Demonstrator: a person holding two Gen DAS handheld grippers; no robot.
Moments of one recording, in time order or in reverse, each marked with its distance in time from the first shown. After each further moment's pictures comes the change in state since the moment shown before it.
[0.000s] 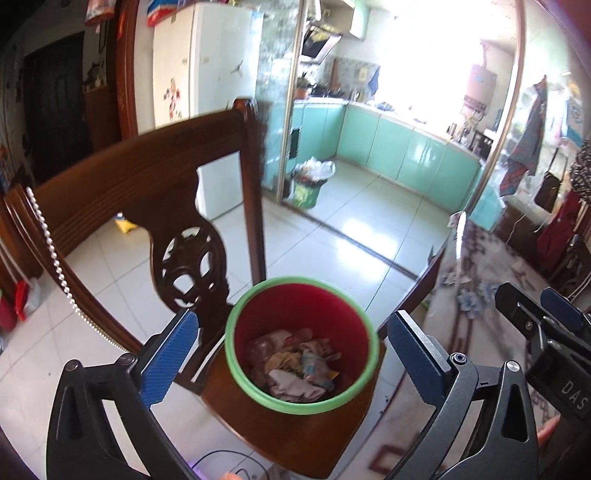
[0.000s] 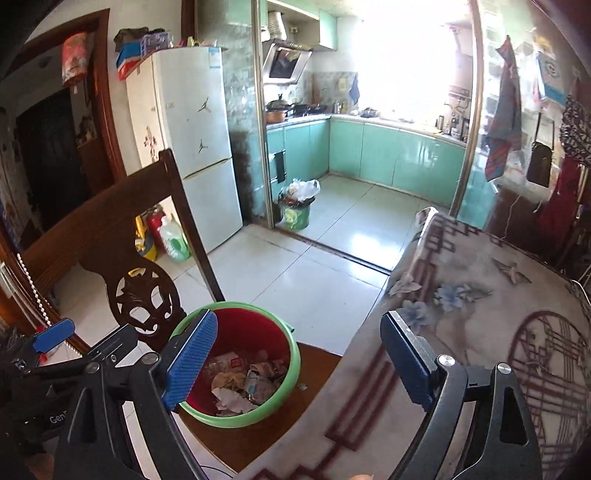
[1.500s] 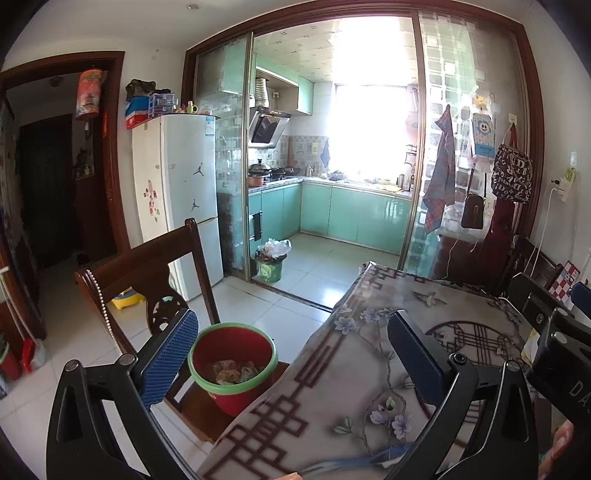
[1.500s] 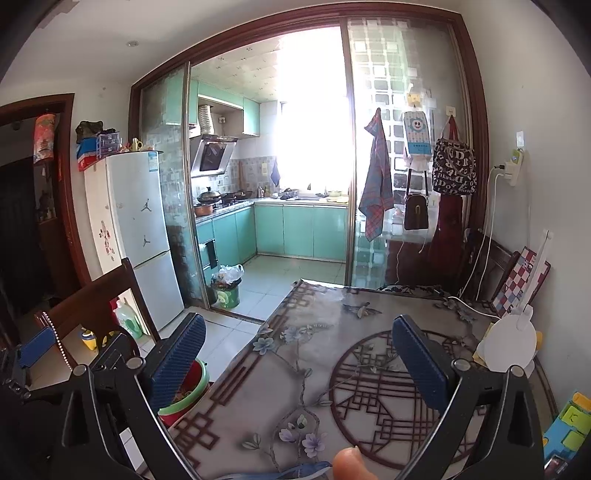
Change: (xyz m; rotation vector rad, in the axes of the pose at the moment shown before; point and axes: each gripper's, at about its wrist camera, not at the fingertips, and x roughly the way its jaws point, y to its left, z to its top) left arm -0.240 -0.150 -0.055 0.131 -0.309 -0.046; right arm -0.349 -0.143 -0.032 0.092 -0.295 -0.218
